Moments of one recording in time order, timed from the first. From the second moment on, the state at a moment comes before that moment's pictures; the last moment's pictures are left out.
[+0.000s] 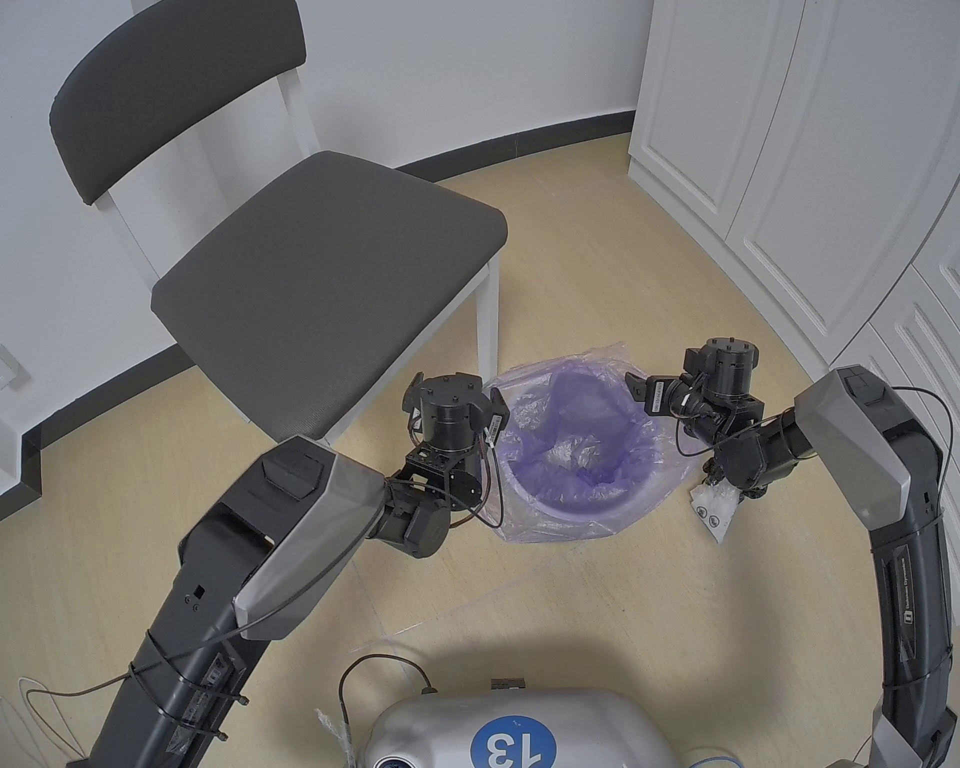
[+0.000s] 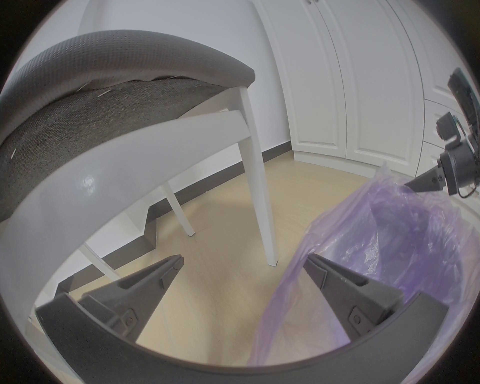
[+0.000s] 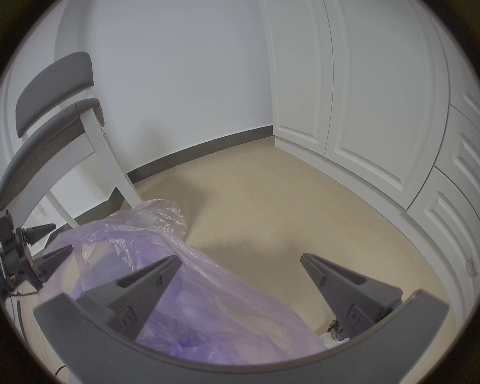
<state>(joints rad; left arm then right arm) -0.56 2.71 -1.85 -0.85 0.54 0.28 0.19 2.54 -1.59 -0.77 -0.08 0.13</state>
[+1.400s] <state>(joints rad) -0.58 2.72 -1.77 -0.82 0.55 0.22 0.18 2.55 -1.45 -0.78 -0.06 0.20</state>
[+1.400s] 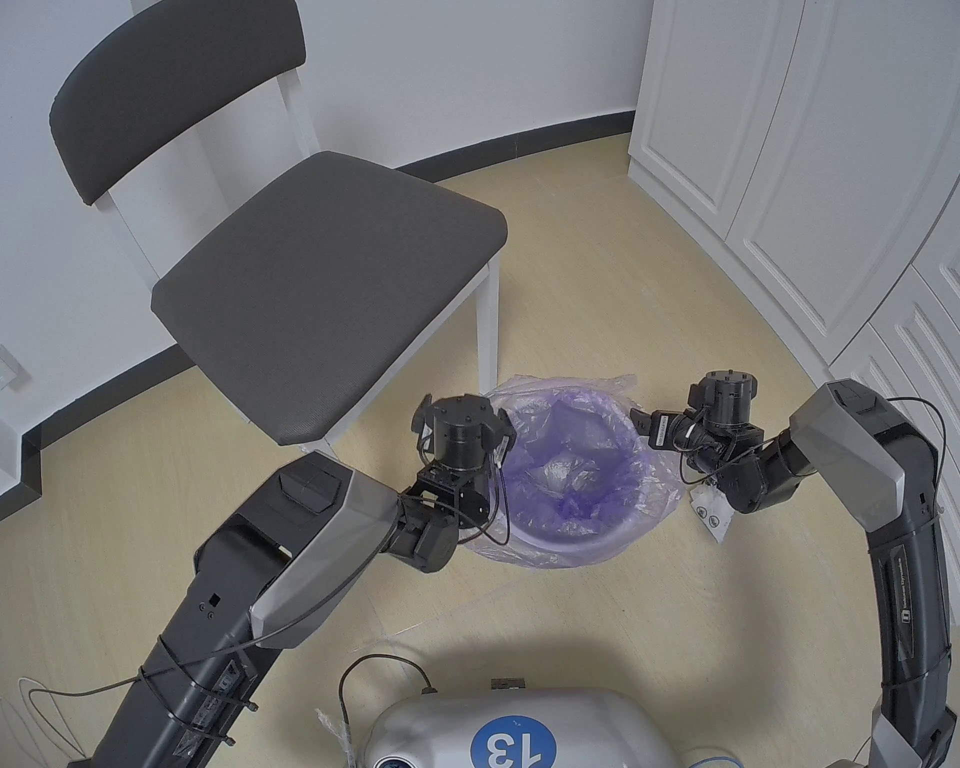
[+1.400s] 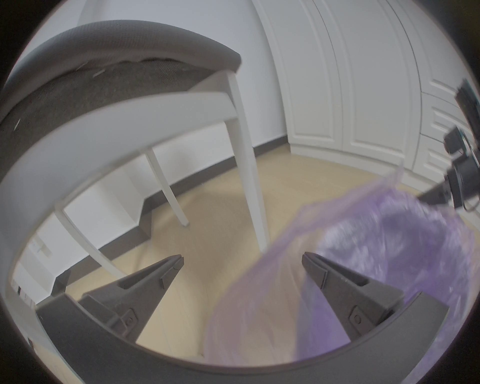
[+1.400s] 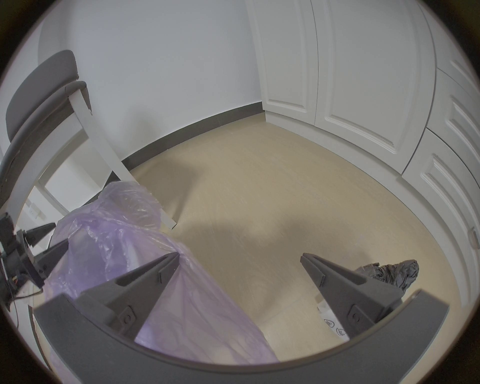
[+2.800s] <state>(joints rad) -0.52 2.61 -1.71 -0.87 0.51 0.12 0.20 2.65 -1.64 -0.79 -0.05 0.21</state>
